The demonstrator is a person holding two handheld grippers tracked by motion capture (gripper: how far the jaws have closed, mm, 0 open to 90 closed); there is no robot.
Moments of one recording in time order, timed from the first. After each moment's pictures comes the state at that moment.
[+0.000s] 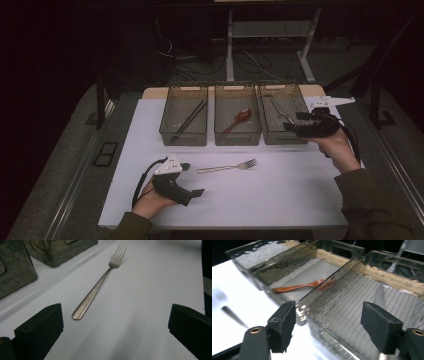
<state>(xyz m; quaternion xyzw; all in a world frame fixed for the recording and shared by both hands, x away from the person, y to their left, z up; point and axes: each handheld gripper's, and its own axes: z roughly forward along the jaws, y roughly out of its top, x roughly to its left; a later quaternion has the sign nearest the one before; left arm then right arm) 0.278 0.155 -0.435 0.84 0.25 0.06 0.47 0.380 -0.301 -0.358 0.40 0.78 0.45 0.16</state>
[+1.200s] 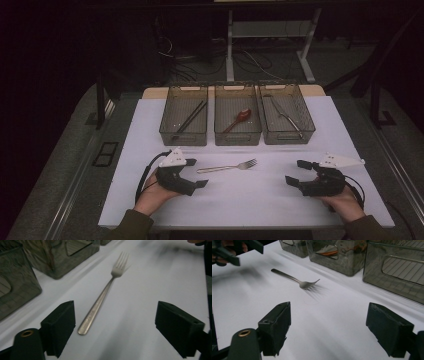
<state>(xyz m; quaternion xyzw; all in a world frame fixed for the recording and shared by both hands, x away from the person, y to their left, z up) 0.297 0.143 -0.419 0.85 0.24 0.07 0.46 0.263 -0.305 -0.432 0.37 0.78 0.50 0.11</state>
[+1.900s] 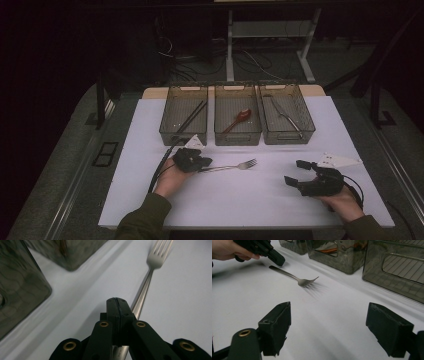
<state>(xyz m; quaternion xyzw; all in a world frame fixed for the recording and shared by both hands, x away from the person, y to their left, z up) 0.351 0.110 -0.444 0.89 0.26 0.07 0.36 0.264 -0.303 -0.434 0.37 0.78 0.49 0.11</state>
